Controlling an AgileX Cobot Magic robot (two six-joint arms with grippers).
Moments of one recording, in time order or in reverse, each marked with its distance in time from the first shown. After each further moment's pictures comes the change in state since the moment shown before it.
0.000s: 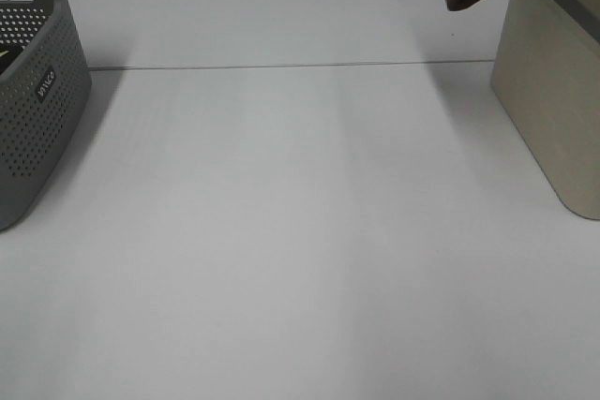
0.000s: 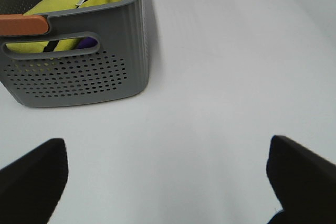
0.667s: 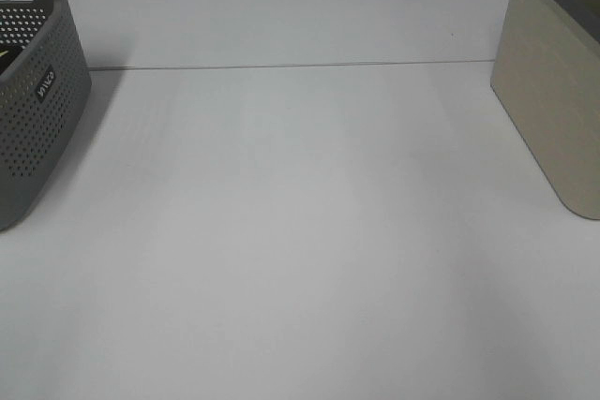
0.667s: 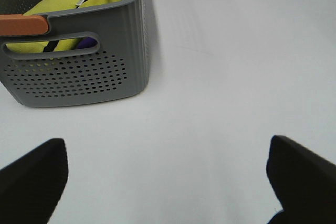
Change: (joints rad) left arm 0.000 0.000 0.000 0.000 0.000 0.000; right arm -0.395 0.040 0.000 0.115 0.057 0.036
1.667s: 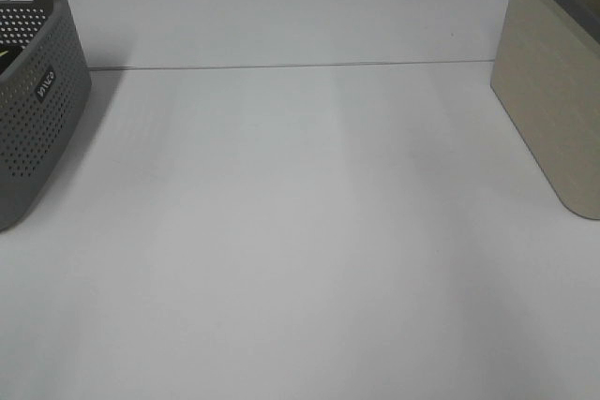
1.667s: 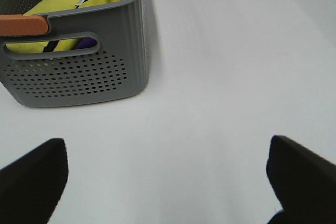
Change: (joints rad) left arm 0.000 0.000 0.000 0.000 0.000 0.000; right arm 0.048 0.027 0.001 0.170 -0.001 0.079
